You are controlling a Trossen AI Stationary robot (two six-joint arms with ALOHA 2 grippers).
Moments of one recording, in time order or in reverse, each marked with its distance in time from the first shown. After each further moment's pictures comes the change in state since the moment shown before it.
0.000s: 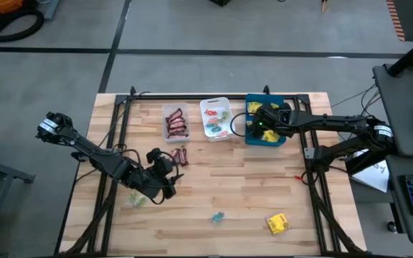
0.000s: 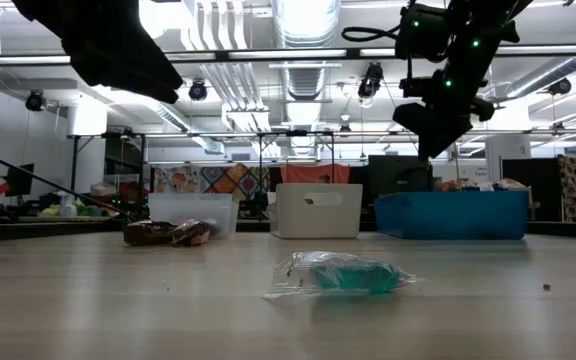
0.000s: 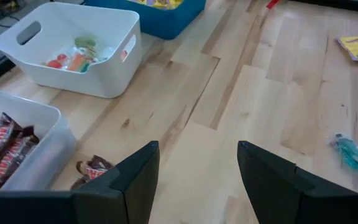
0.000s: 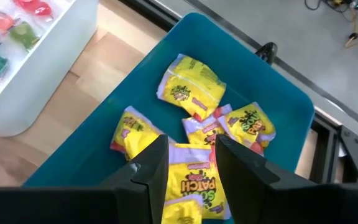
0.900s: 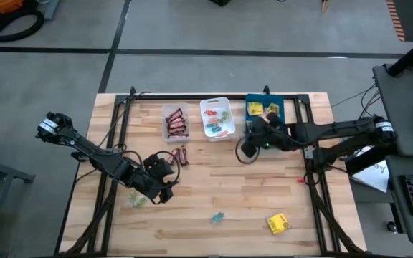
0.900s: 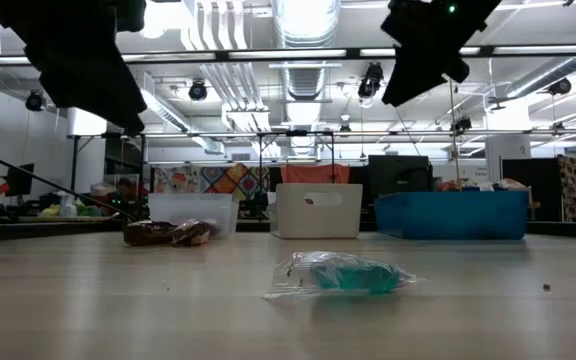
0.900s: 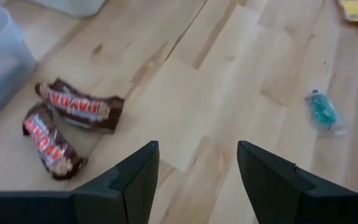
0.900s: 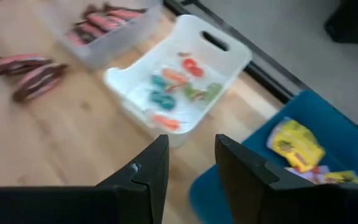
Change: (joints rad) left arm -0.002 -0.001 -0.002 -0.127 0.220 -0.235; right arm 0.338 -0.047 0.123 0.075 -0.023 -0.016
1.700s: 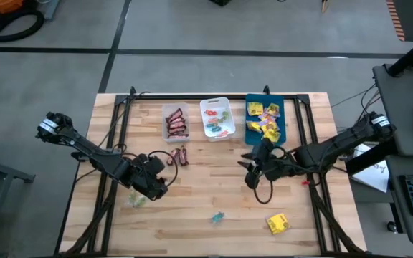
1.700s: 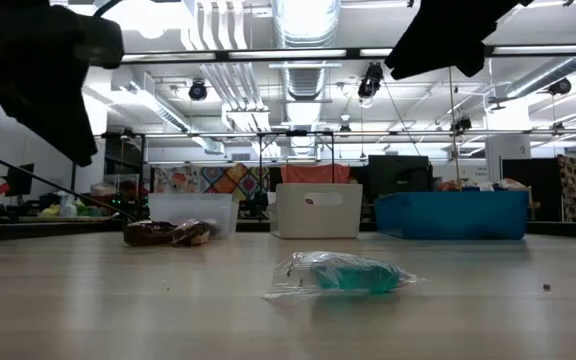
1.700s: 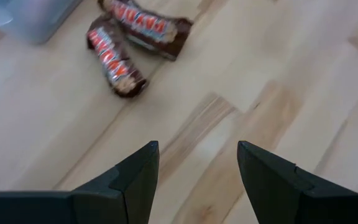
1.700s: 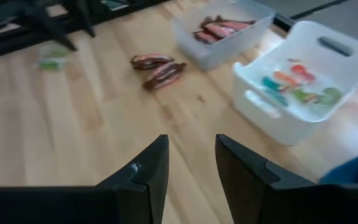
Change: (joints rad) left arm -0.002 0.000 0.000 -0.293 0.083 -0.237; right arm 0.346 0.003 -0.123 0.272 0.034 0.119
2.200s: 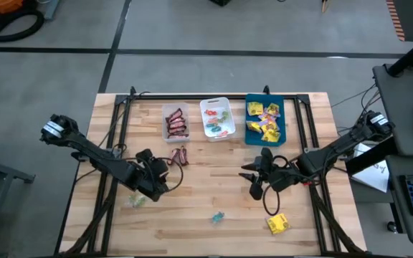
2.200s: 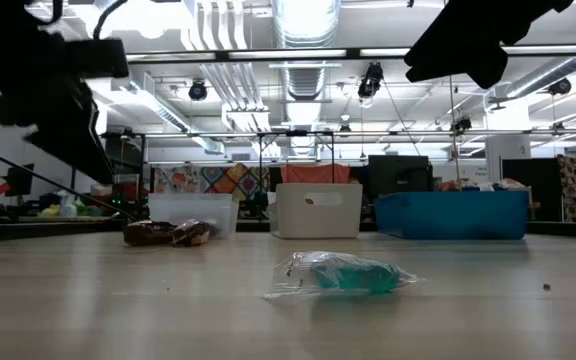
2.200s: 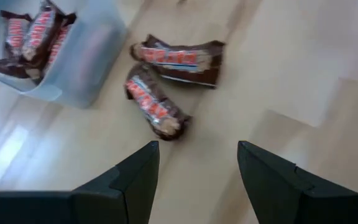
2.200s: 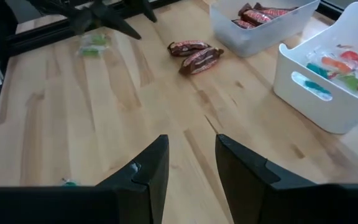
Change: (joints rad) left arm 0.007 0.084 -0.071 0.071 -0.207 0.262; right arm 0.109 0.000 -0.100 0.144 -0.007 0.036
